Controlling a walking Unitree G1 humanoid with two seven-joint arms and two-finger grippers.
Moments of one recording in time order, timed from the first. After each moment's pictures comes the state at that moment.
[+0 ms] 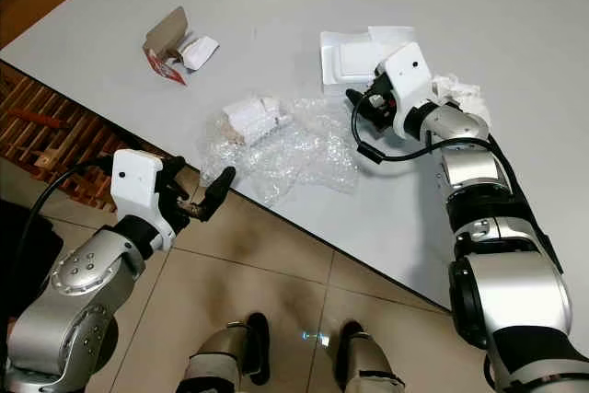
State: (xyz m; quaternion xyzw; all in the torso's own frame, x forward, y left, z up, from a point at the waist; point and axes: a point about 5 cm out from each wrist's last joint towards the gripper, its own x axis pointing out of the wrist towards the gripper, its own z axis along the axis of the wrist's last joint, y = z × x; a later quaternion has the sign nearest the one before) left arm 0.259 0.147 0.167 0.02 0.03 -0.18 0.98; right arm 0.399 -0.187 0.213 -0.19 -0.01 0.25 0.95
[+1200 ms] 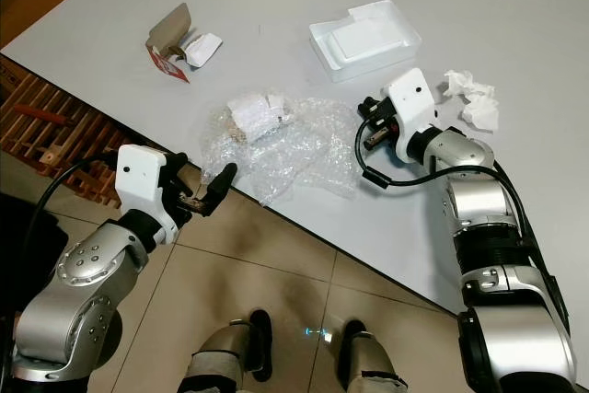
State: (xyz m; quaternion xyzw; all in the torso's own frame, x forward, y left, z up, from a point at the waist) left arm 0.267 0.147 0.166 0.02 0.02 -0.18 0.98; right arm 0.375 -0.186 0.201 -0.17 -0.01 0.26 0.95
